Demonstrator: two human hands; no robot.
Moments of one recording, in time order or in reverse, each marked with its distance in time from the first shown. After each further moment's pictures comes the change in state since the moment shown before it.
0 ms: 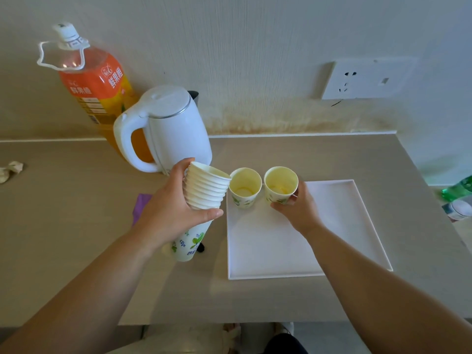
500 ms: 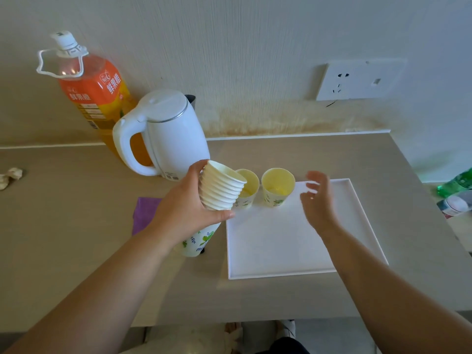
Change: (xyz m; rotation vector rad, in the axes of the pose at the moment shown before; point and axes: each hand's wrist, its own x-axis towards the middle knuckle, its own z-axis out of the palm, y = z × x) left_hand 0.001 0.022 0.009 0.113 -0.048 0.044; right_hand -0.008 -0.014 -0.028 -0.009 0.230 -0.052
